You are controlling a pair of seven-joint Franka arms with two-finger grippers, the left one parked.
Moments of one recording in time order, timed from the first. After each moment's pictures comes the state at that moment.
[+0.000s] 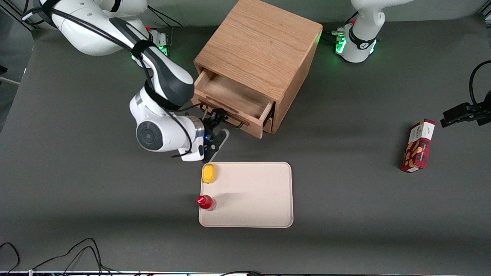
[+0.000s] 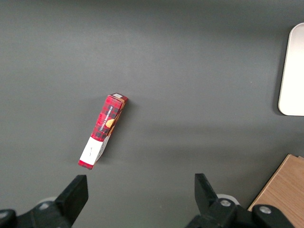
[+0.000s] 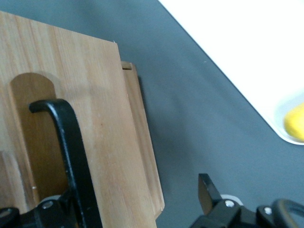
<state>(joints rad) 0.05 0.62 0.56 -1.46 0.20 1.80 -0.30</state>
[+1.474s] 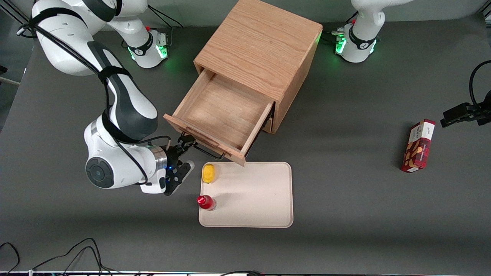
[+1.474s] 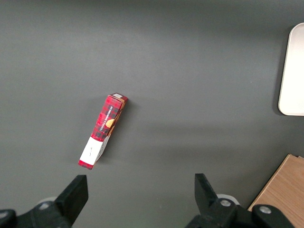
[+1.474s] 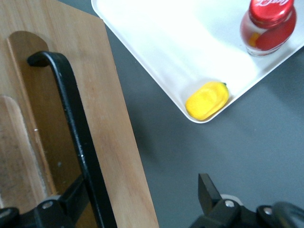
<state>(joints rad) 0.04 0.77 0.45 -1.11 0.11 1.58 -0.36</state>
